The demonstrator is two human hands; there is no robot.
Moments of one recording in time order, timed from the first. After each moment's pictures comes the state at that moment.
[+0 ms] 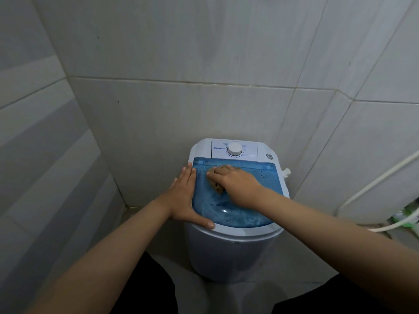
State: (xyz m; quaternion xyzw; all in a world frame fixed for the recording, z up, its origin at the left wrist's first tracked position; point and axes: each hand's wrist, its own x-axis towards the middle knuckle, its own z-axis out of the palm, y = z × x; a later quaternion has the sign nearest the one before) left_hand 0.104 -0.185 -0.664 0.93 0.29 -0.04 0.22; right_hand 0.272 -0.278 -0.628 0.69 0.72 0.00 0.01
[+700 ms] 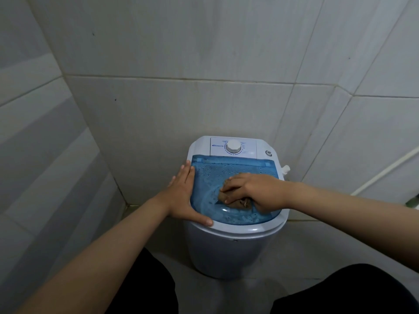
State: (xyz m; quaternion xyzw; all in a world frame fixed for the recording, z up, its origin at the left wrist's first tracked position) left_hand 0.104 -0.187 -0.665 0.93 0.30 -0.04 0.21; right_hand 0.310 -0.316 -0.610 0.57 0.82 -0.08 0.09
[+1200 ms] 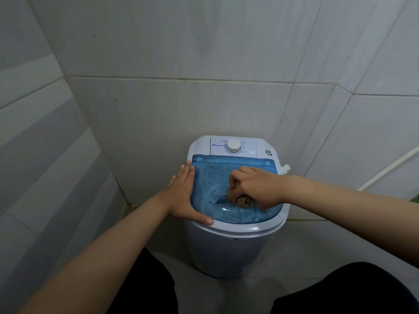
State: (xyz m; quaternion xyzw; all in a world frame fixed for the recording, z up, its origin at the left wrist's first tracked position) left_hand 0.104 -0.189 -0.661 0.93 0.30 -0.05 0.21; right_hand 0.297 -0.318 -0.590 0.60 0.78 -0.06 0.18
